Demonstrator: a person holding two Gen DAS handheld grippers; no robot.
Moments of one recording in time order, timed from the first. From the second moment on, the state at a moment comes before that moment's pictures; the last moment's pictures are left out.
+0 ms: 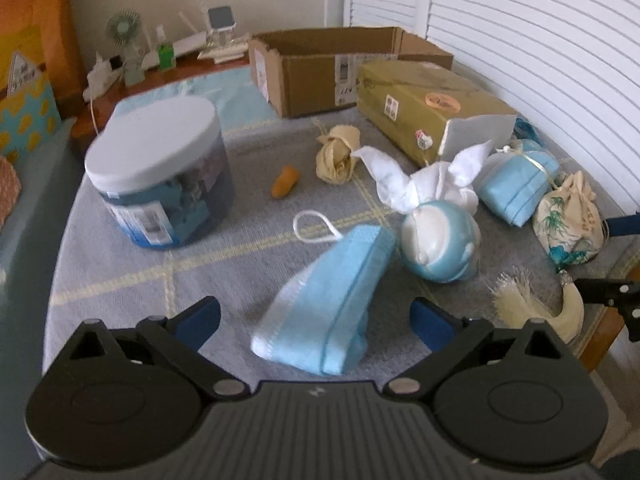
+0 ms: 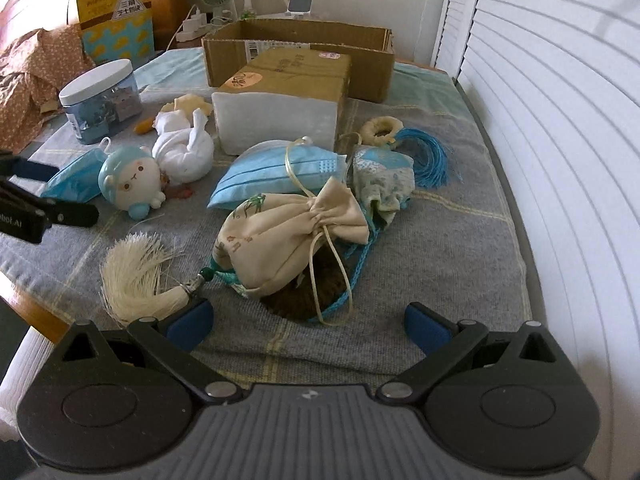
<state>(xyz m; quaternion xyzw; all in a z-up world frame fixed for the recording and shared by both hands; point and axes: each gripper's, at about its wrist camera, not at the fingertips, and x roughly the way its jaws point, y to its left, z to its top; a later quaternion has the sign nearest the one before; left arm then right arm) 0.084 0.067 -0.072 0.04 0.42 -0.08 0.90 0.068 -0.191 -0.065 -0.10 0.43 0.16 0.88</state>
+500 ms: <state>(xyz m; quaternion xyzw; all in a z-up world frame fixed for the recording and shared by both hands) 0.091 0.069 -0.068 0.08 0.43 -0.14 0.89 0.068 -0.180 -0.047 -0.11 0.40 0.16 0.90</state>
